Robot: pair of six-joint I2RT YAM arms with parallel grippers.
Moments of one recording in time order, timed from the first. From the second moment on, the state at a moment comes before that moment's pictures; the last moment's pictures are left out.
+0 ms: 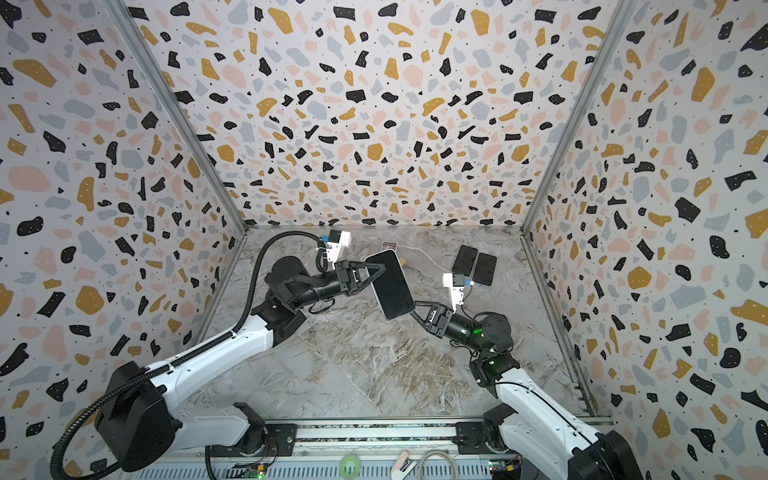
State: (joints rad) left arm -0.64 1.30 0.92 0.53 0.67 -1.17; right arm 0.46 0.88 0.34 0.84 -0.73 1.20
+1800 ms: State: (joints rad) left arm -0.64 1.25 0.91 0.14 0.38 -0.78; right arm 0.46 0.83 0.21 0.90 -0.72 1.29
